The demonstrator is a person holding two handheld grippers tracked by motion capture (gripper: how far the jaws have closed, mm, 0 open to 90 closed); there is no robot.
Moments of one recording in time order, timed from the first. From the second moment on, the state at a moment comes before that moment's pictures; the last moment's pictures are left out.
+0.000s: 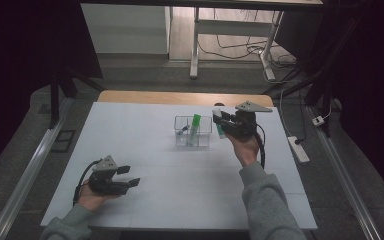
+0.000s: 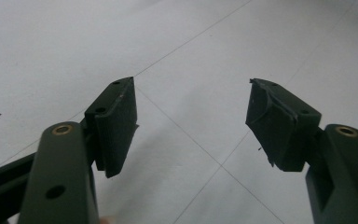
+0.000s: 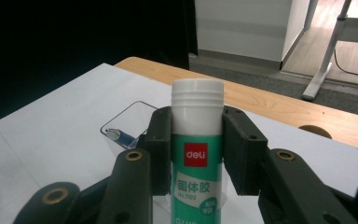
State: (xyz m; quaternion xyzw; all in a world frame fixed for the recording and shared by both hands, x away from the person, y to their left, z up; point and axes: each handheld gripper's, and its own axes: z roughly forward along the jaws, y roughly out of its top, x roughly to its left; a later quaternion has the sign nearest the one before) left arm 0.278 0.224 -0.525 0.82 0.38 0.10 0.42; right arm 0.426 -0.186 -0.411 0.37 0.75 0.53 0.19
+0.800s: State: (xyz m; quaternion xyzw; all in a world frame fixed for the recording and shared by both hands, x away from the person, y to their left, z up) left arm 0.278 0.226 -0.525 0.82 0.38 0.10 0.42; right arm 0.451 -0.154 -0.418 0.35 0.74 0.54 0.19
